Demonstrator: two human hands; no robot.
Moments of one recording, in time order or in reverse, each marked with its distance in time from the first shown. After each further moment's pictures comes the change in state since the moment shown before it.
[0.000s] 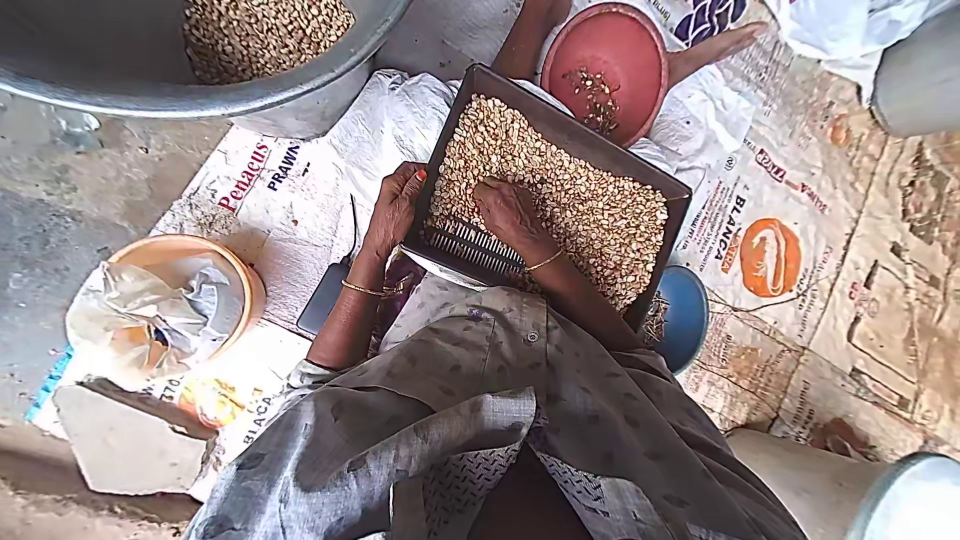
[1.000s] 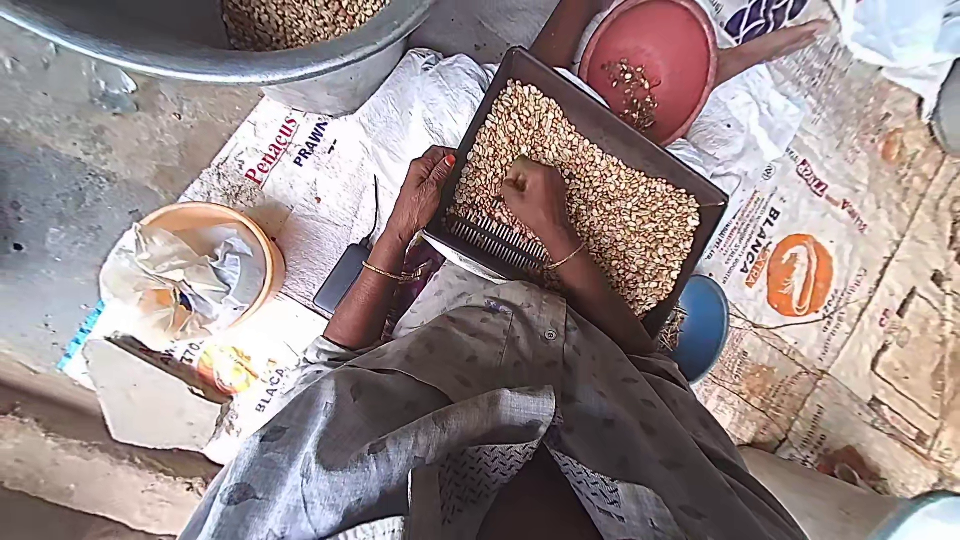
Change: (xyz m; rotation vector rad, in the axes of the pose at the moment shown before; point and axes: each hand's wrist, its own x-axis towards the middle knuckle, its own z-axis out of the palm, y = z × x) left_hand 0.001 -0.003 0.000 -0.046 0.005 0.024; right_hand 0.005 0.007 0.000 0.353 0.308 0.128
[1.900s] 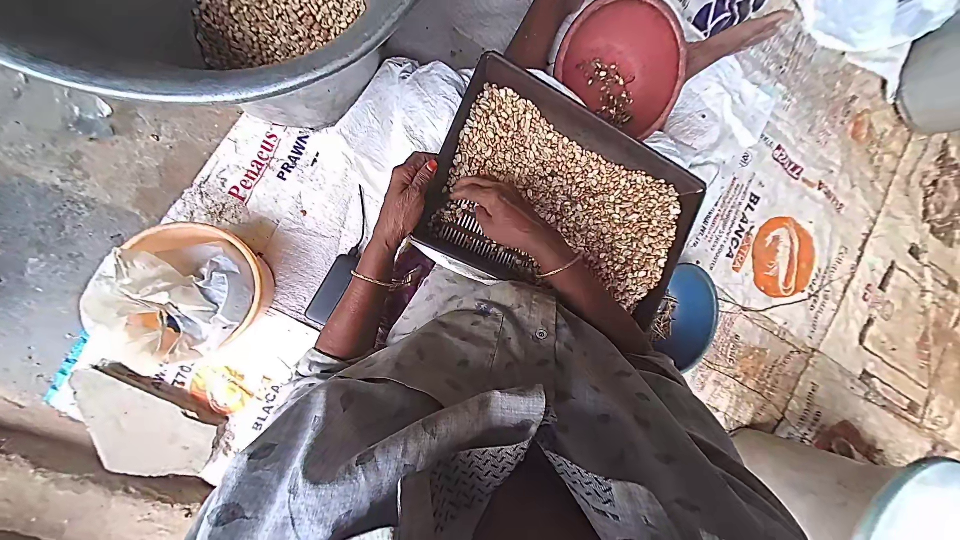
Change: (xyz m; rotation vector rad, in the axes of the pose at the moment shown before) left_hand -0.001 0.003 0.002 0.025 0.007 -0.018; right_hand -0.014 -0.025 -0.002 0.074 -0.376 -0.334
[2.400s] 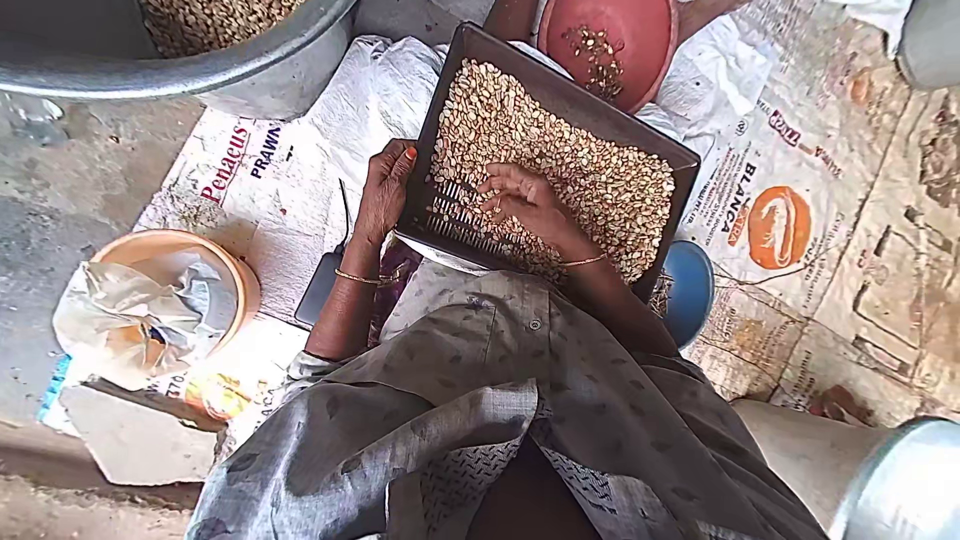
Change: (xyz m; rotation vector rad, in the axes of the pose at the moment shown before) left_hand 0.001 -0.002 -0.001 -0.005 -0.011 0.013; right_hand -0.054 0.026 -0.018 0.687 0.126 0.302
